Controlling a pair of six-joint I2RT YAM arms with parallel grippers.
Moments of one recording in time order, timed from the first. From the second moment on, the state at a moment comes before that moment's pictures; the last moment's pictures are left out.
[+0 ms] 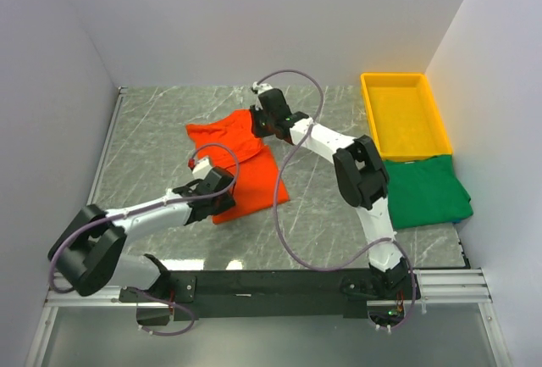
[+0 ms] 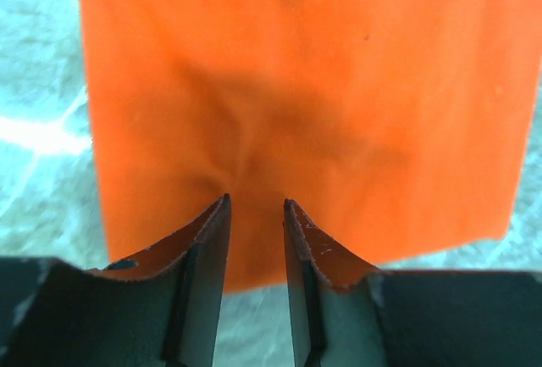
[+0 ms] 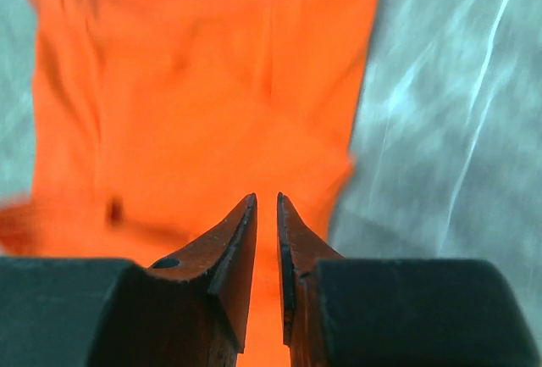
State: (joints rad) left arm -0.69 1.35 0.61 -0.22 -0.32 -1.07; right arm 0.61 2.25 1.81 -0.21 -0.02 0.25
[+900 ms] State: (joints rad) left arm -0.69 1.07 0.58 -0.36 -0.36 -1.13; right arm 0.66 2.28 1.58 -0.05 -0.57 0.41
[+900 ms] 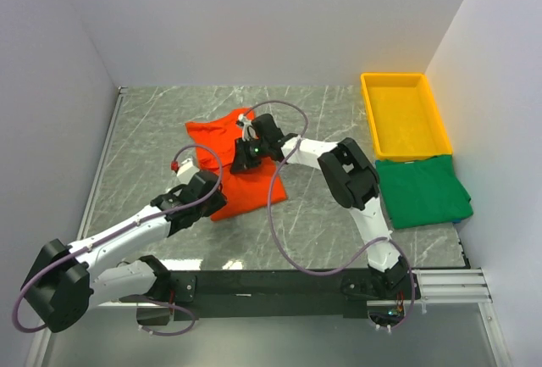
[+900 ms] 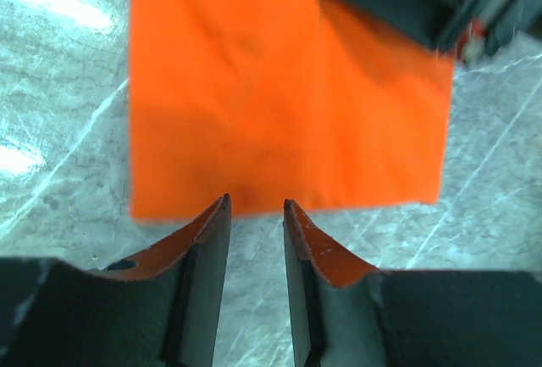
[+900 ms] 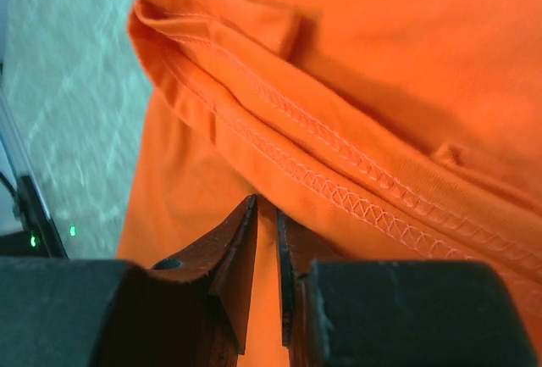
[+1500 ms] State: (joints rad) left arm -0.46 1.05 0.54 -0.26 -0.26 -1.10; right arm 0.50 2.43 1.80 0.12 -0.63 0.69
